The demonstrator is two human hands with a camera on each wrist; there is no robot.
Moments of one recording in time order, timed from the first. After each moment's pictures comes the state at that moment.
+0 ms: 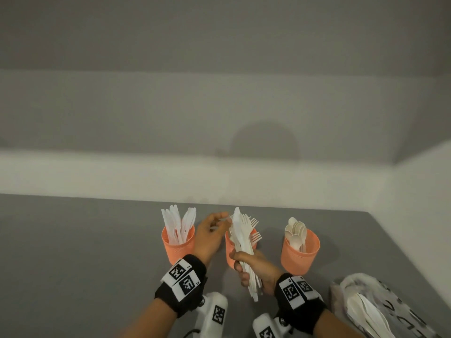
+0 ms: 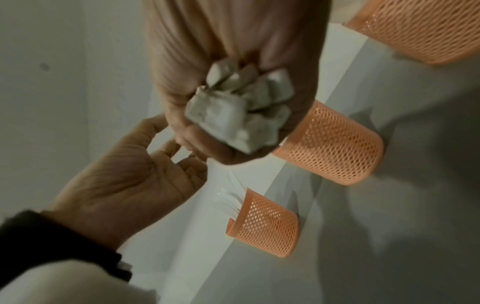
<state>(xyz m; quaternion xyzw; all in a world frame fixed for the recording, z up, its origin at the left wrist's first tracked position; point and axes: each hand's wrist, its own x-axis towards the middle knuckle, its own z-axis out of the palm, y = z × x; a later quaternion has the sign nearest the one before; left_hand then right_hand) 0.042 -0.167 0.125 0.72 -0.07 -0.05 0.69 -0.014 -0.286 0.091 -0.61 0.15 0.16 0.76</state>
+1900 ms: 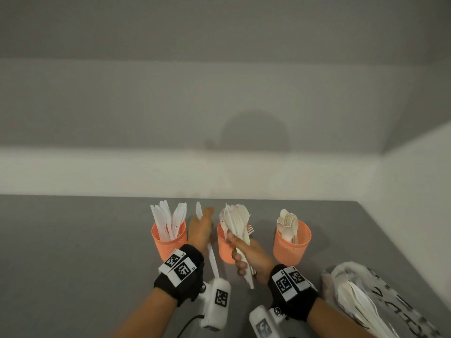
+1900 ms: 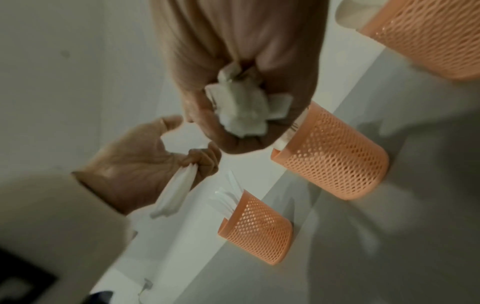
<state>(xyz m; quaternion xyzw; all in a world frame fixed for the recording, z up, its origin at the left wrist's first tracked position) 0.051 -0.179 0.126 0.68 0.06 -0.10 0.73 -0.006 -0.295 0.083 -0.63 0.14 0.11 0.75</state>
